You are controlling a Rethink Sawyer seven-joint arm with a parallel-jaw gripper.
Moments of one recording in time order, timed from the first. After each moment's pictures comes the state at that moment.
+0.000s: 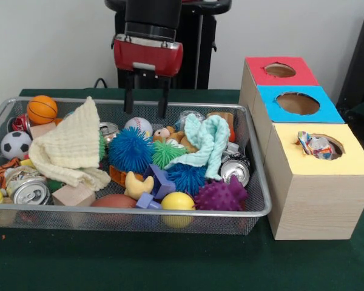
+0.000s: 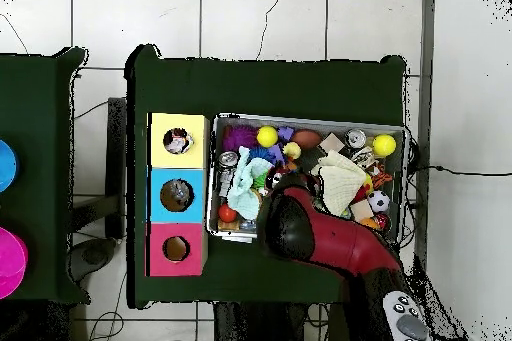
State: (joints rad) arm -0.38 -0.76 0.02 1.93 -0.10 0.00 1.71
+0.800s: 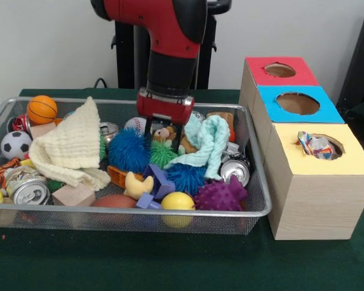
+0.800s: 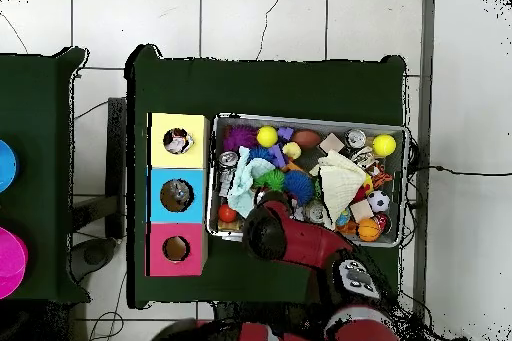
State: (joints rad) arm -0.26 -0.45 -0.10 1.88 -0.07 -0.15 1.71
